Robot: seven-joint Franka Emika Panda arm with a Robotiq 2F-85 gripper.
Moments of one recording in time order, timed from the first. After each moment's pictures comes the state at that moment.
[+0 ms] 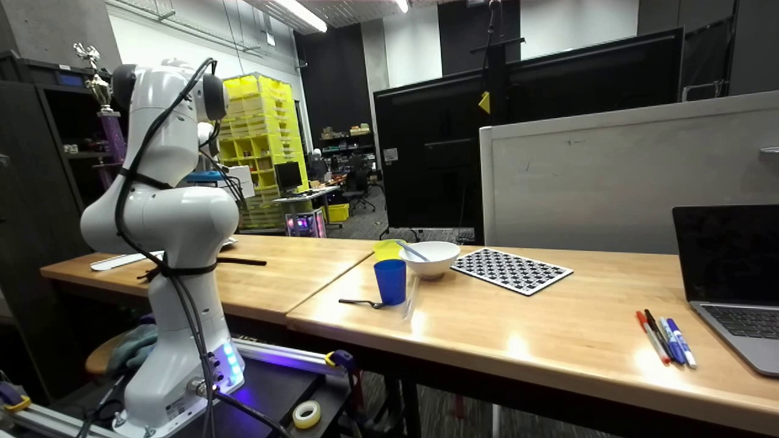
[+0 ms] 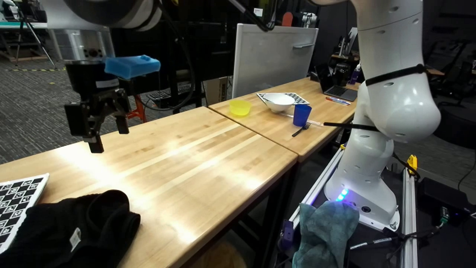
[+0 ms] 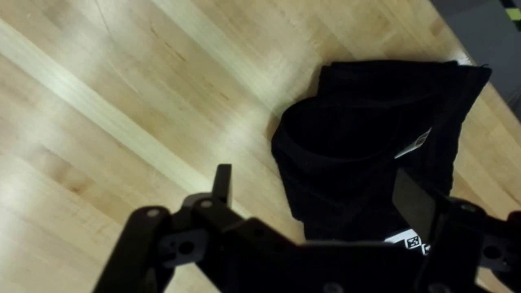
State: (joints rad) arm 0.44 0.43 0.37 -1.59 -0.01 1.95 0.13
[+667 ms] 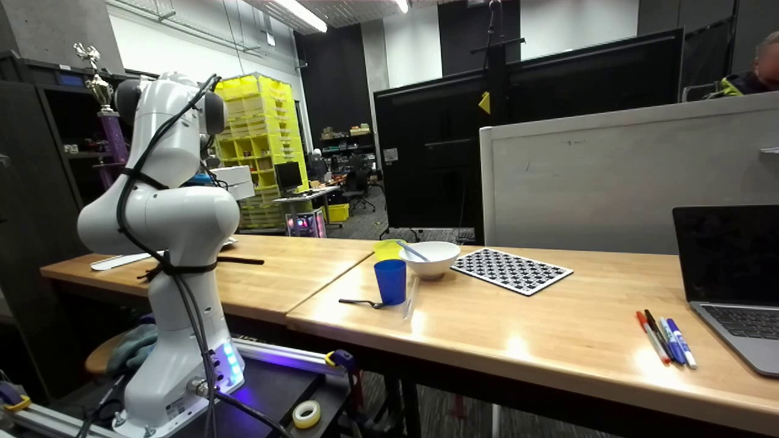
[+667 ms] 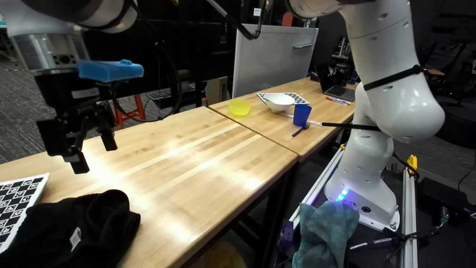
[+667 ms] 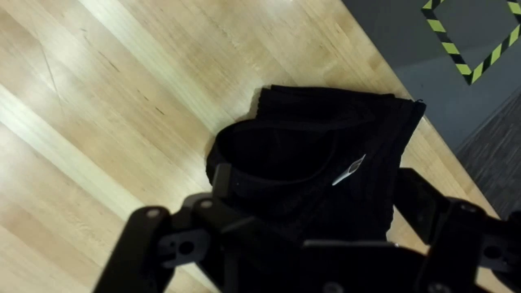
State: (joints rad) arm 0.52 0.55 0.37 -1.42 0.03 1.80 0.09
